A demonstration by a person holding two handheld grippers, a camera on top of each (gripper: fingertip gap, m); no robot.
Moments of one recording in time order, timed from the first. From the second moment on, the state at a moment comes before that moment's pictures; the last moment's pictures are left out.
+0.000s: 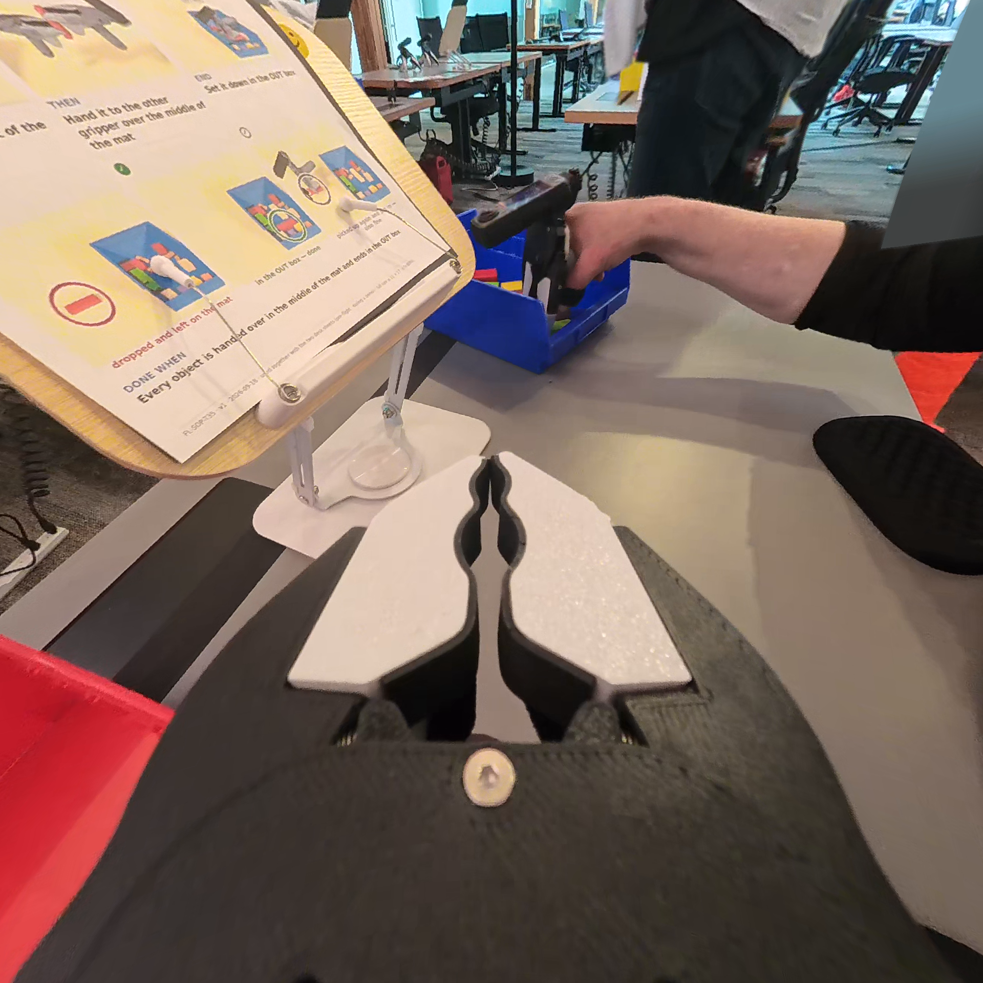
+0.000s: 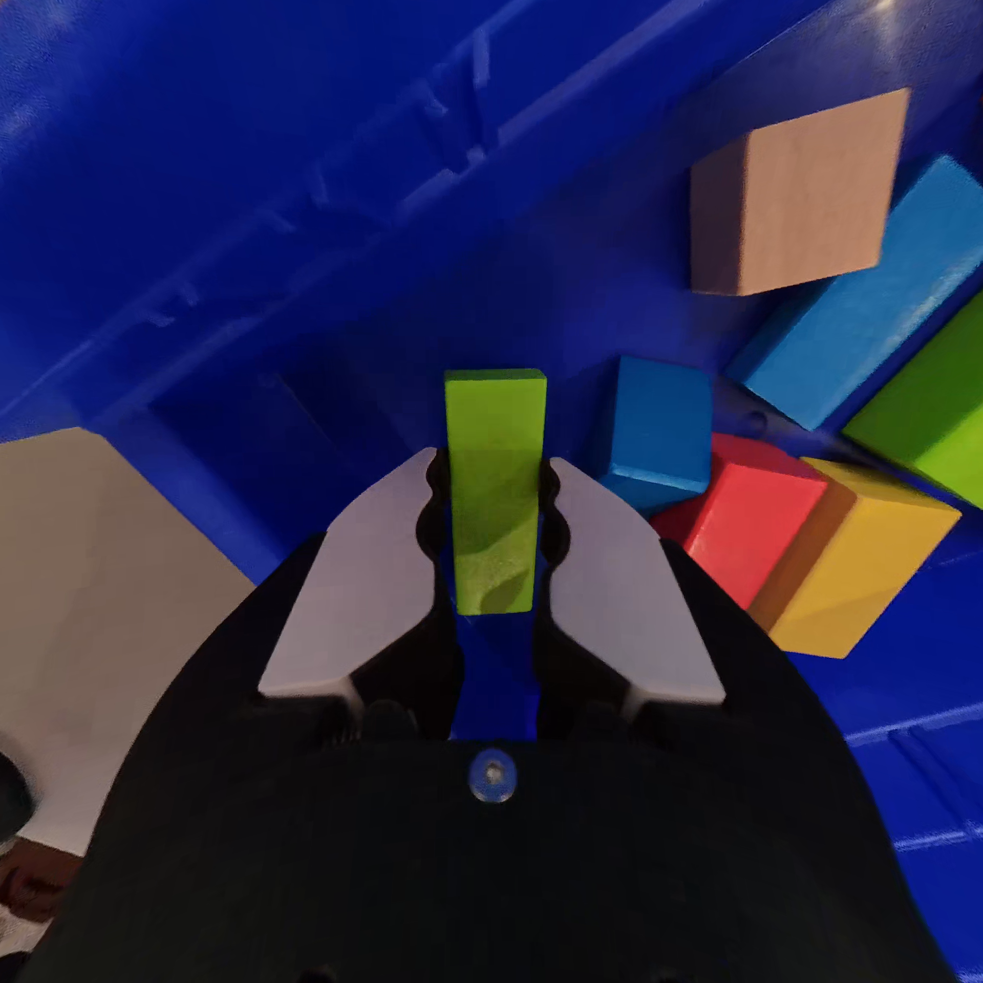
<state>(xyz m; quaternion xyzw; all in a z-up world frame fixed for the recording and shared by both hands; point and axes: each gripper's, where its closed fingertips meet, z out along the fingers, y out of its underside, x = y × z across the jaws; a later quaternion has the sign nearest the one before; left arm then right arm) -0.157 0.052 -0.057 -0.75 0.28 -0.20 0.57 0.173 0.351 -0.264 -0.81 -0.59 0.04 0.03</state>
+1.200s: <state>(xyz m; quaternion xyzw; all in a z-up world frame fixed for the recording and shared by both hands) -0.454 0.006 -0.229 -0.91 0.35 0.23 -0.06 0.119 0.277 -0.166 -0.73 -0.65 0.08 0.18</state>
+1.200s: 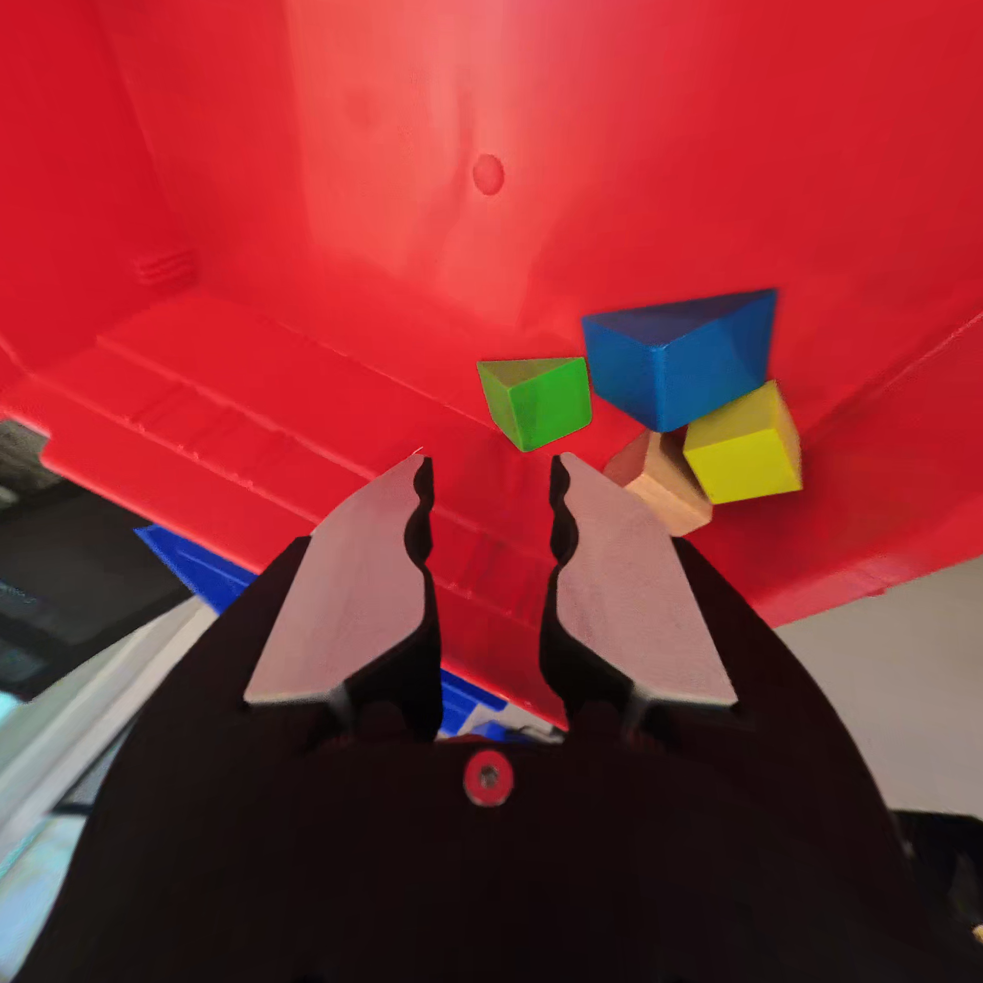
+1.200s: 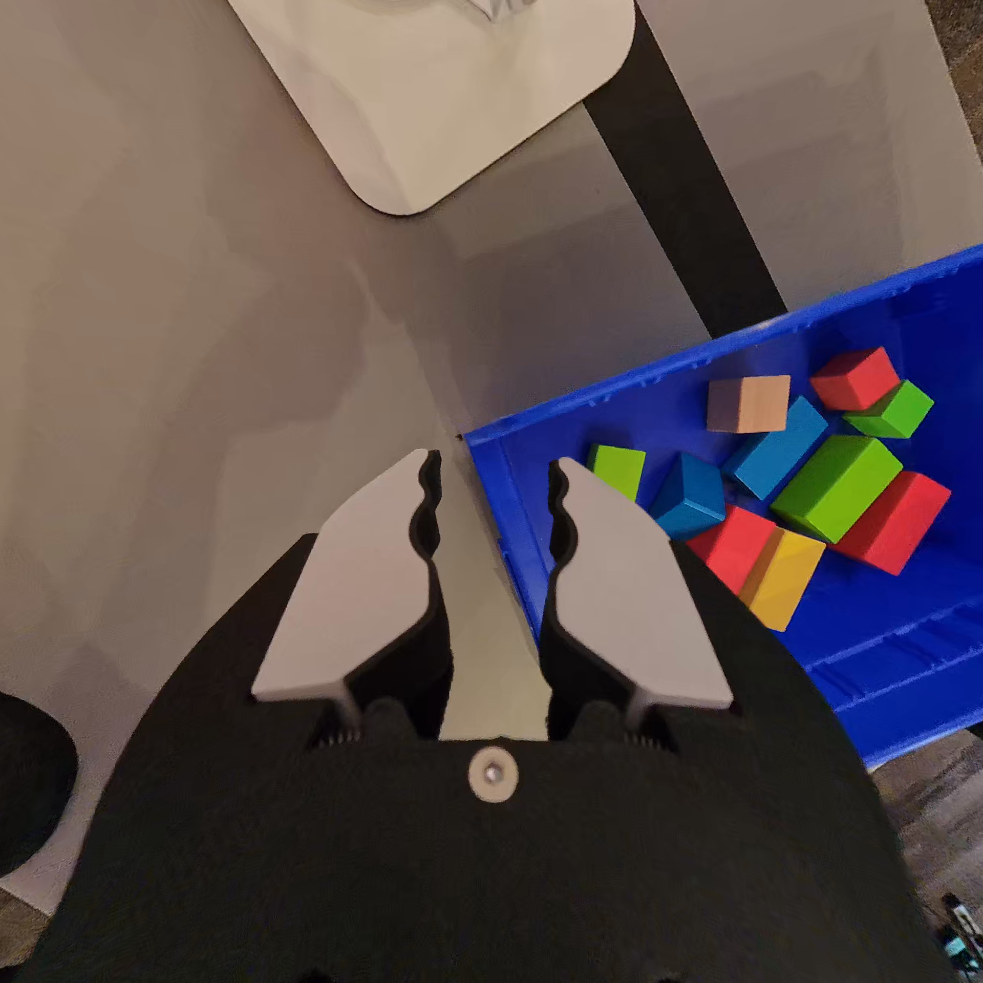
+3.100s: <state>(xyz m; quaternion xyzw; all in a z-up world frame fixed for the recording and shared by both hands) -0.366 0.080 -0.161 -0.91 0.29 0.02 0.30 0.036 0.188 -0.094 -0.61 -0.67 0.27 0.32</state>
